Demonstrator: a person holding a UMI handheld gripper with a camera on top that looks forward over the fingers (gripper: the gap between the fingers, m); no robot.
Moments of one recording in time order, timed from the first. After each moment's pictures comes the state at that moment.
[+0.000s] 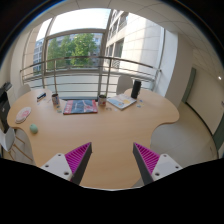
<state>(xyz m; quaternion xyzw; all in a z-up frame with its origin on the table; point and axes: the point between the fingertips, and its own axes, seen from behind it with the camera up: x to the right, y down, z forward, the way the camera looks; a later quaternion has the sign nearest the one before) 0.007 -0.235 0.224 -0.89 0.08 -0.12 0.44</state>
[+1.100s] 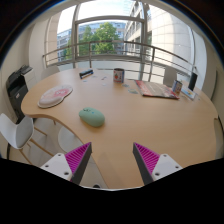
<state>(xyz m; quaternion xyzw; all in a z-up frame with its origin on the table) -0.401 -0.080 0.012 -0.91 0.00 -0.01 0.40</state>
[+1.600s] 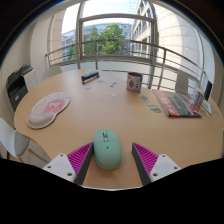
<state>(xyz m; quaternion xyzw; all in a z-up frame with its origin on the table) -0.441 0.082 -0.016 -0.91 -0.03 0.01 0.41</state>
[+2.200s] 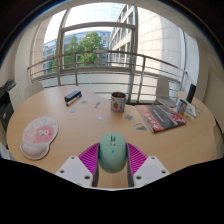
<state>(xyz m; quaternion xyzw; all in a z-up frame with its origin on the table) -0.425 0.126 0.051 -0.89 0.06 -0.06 0.45</state>
